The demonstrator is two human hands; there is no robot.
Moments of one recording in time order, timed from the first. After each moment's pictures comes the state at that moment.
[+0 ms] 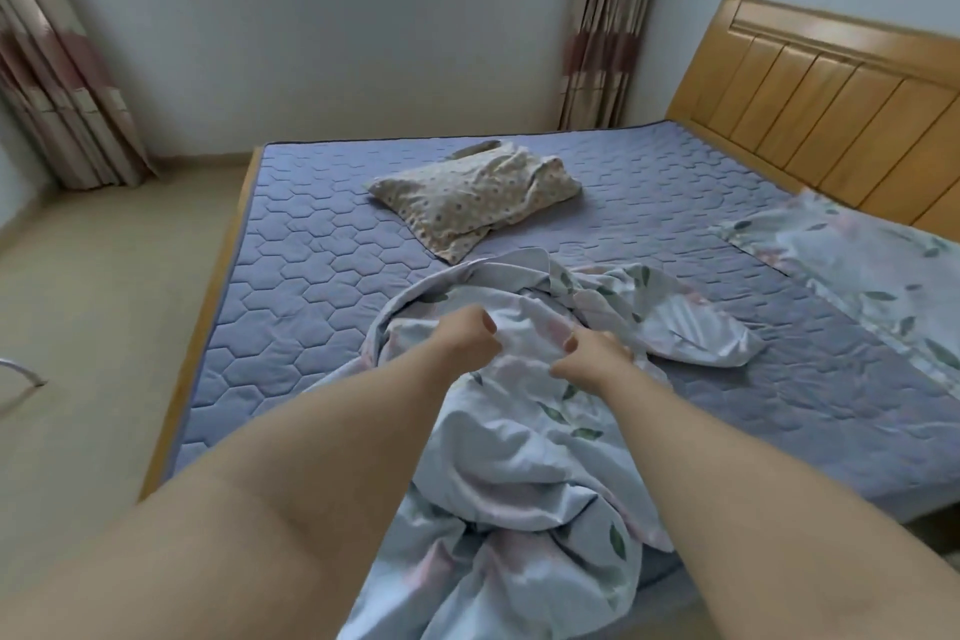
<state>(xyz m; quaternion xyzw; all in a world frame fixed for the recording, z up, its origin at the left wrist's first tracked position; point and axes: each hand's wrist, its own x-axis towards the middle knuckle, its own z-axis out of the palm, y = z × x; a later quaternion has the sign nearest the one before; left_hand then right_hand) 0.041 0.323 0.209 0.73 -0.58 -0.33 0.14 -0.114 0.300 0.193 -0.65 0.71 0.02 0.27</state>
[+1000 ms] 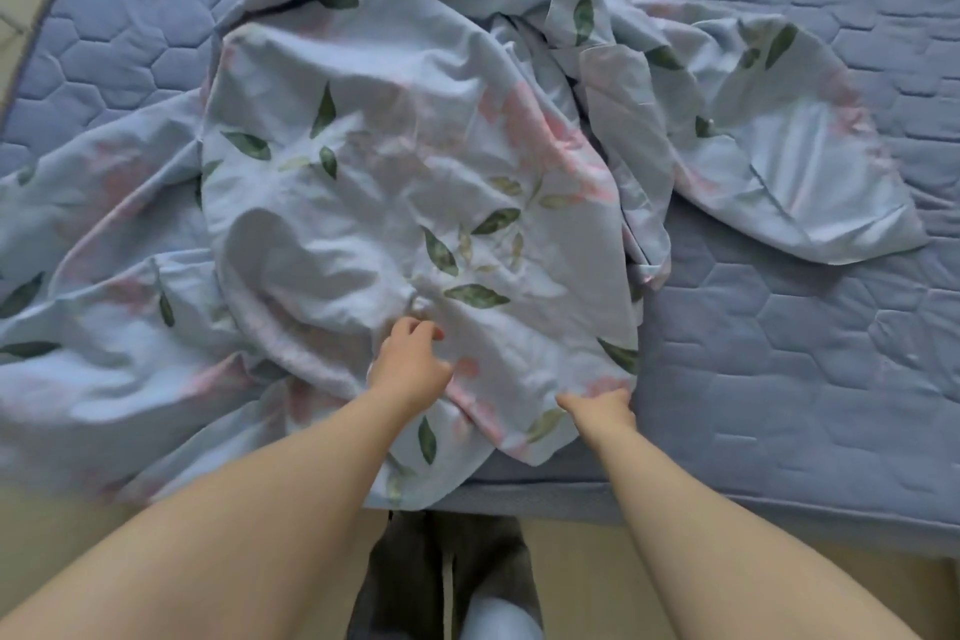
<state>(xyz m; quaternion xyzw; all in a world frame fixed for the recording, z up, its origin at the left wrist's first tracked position) -0.172 0.264 -0.092 0.85 -0.32 -0.43 0.02 -0.359 0.197 -0.125 -0.37 0.77 0.15 0.50</state>
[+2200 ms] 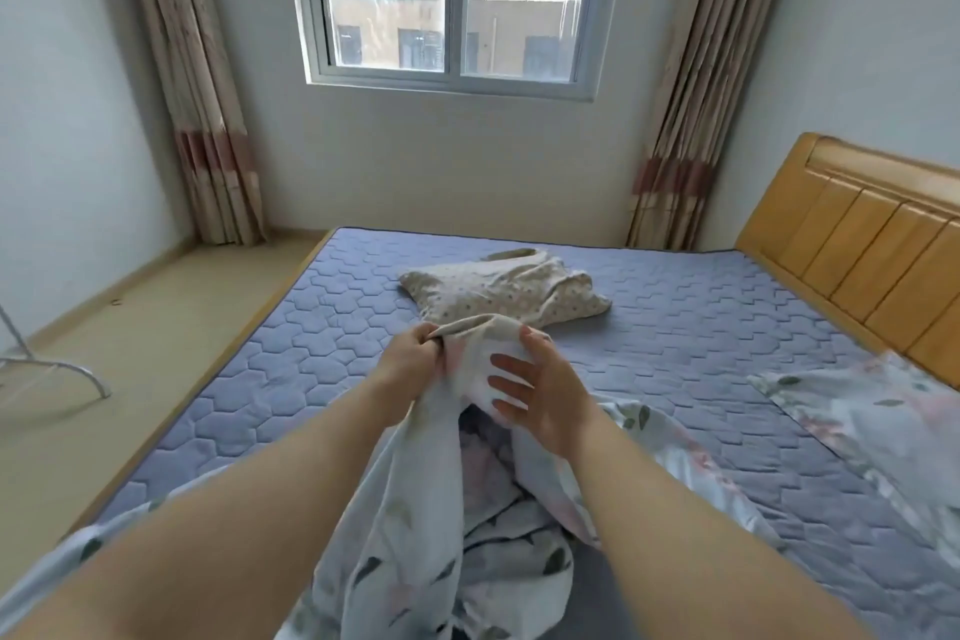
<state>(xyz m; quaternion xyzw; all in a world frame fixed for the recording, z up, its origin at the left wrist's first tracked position) -0.101 0.236 0.276 0.72 -0.38 -0.30 0.50 -0.248 0.186 0.277 -0.43 0.37 -0.29 0.77</state>
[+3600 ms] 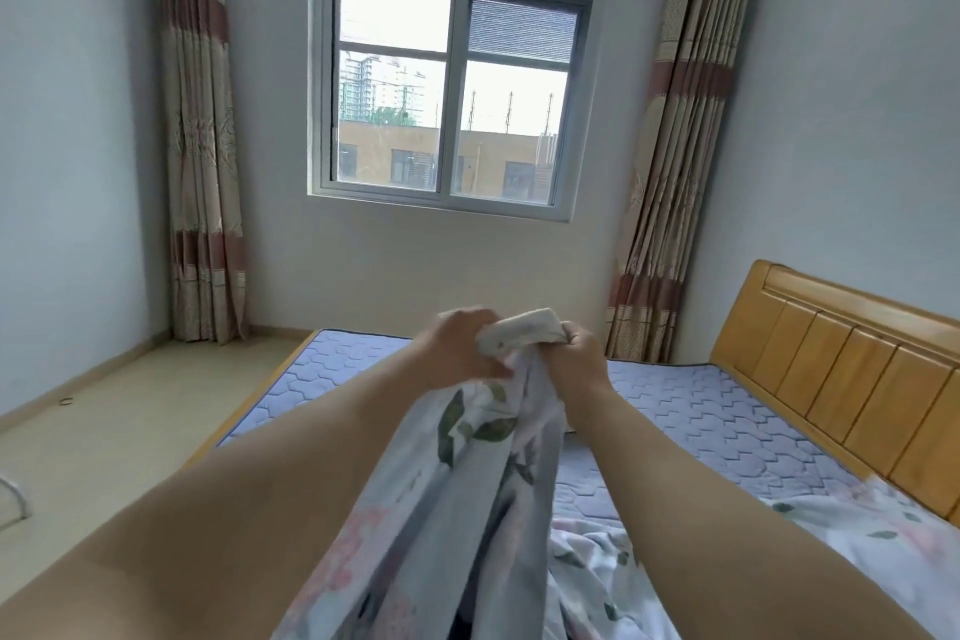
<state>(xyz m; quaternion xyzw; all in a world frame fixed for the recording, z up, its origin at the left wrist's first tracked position) -0.093 0.204 0.411 0.69 -0.64 -0.04 0.33 -0.220 0.131 0.391 -0.67 0.43 -0.46 0.40</state>
